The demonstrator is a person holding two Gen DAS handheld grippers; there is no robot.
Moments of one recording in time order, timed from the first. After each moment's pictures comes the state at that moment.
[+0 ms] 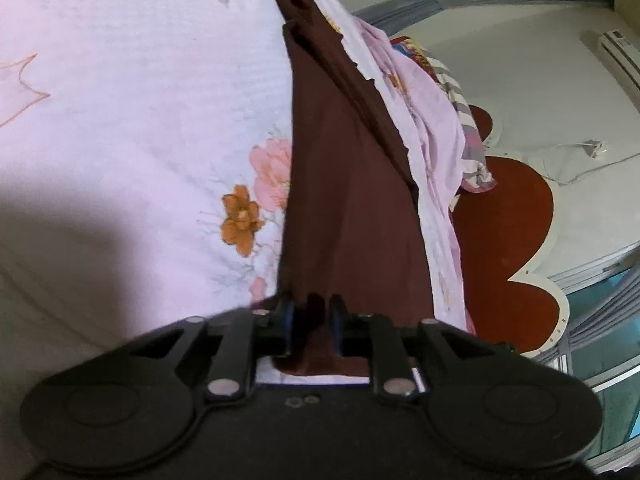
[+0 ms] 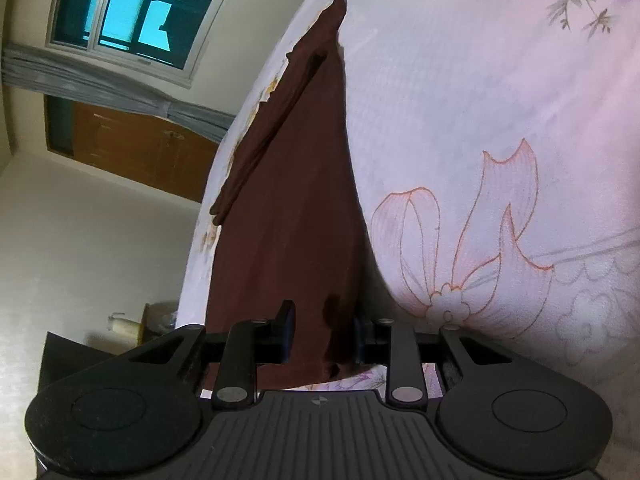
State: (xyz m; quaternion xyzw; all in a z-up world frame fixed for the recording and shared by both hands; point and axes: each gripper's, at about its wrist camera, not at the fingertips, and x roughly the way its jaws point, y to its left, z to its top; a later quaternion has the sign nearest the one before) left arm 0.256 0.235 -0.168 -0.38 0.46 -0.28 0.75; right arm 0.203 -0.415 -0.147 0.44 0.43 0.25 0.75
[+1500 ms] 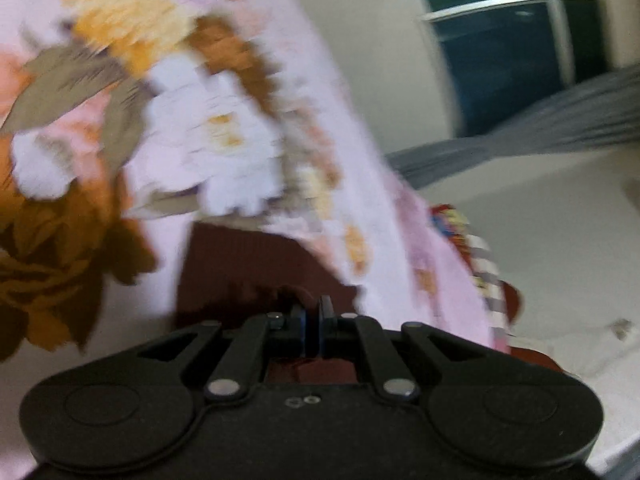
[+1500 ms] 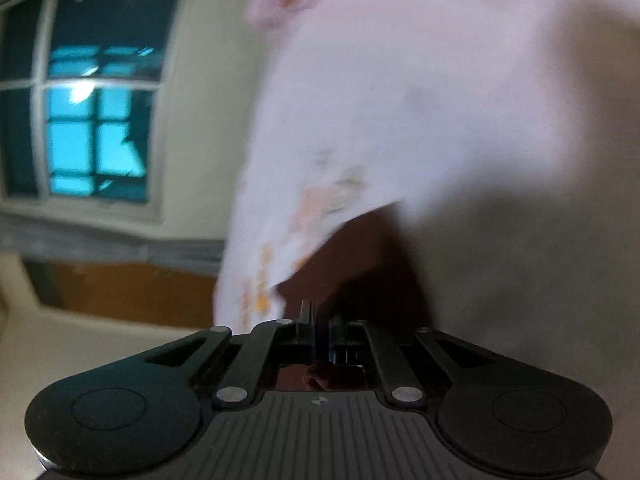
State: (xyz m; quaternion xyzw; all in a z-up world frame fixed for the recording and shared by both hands) left arm 0.579 0.213 -0.151 -0.50 0.36 -0.14 0.77; right arm 0.584 -0.425 -0.165 0.59 0.38 0.14 0.70
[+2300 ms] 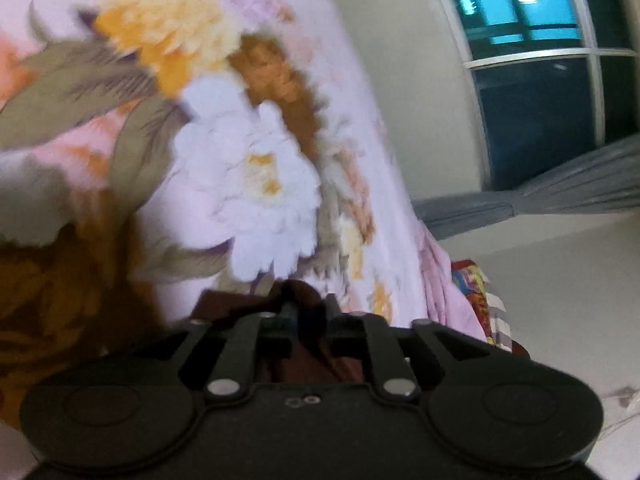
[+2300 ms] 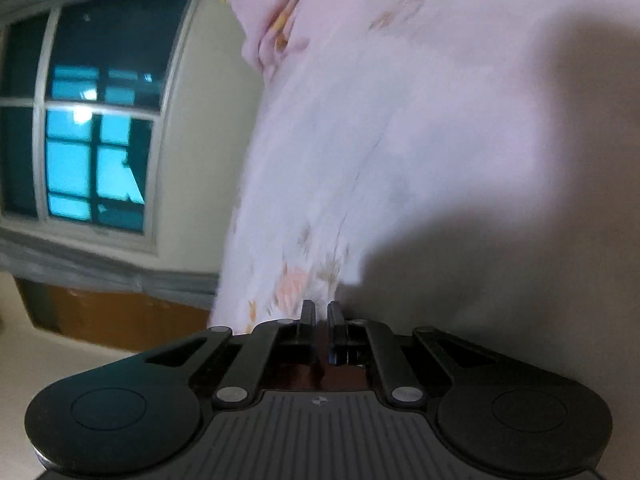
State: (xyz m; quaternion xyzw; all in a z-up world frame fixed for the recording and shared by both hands) left arm 0.612 0.222 -0.162 -0.55 0.33 -0.09 0.76; right arm 0.590 -0.455 -0.174 0.58 0.34 0.12 0.73
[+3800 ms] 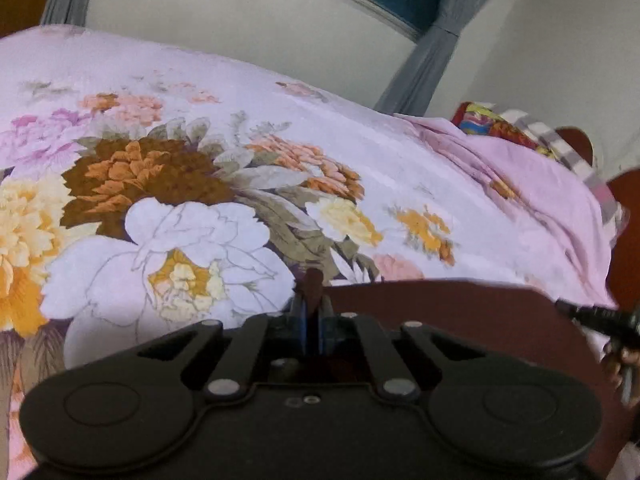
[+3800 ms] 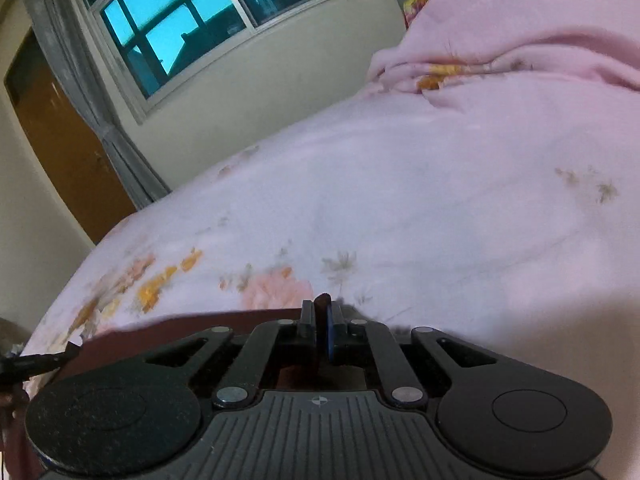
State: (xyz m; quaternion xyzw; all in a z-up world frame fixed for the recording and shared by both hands) left arm 0.658 0.176 -0.130 -0.15 0.33 -0.17 0.92; right arm 0.634 -0.370 -0.140 0.21 0.31 0.15 0.92
